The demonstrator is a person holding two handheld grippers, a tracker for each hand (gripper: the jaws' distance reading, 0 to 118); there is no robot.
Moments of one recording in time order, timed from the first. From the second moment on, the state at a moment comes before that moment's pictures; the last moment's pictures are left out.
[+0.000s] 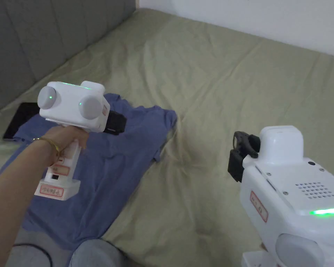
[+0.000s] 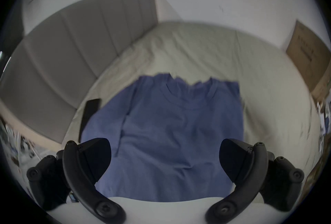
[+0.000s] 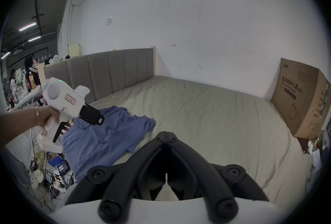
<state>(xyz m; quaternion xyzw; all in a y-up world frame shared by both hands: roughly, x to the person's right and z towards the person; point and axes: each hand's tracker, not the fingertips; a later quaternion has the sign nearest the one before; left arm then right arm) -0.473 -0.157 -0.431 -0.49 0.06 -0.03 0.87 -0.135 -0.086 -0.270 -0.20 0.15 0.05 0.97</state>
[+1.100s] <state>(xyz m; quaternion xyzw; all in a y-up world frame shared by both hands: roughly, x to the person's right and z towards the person) -0.488 -0.115 -0.370 -0.35 0.11 0.11 0.92 -0.084 -0.108 -0.233 -0.25 0.10 0.04 0.96</state>
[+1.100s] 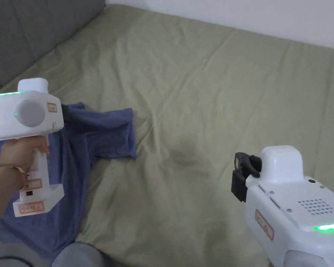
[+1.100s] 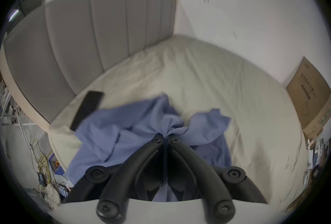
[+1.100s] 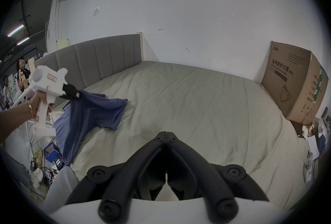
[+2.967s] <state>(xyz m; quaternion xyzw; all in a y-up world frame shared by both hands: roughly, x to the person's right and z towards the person) -0.082 -0.213 -0.300 -0.46 -0.20 -0.17 0.85 0.067 -0.050 -0.113 -0.16 -0.10 -0.03 0.98</state>
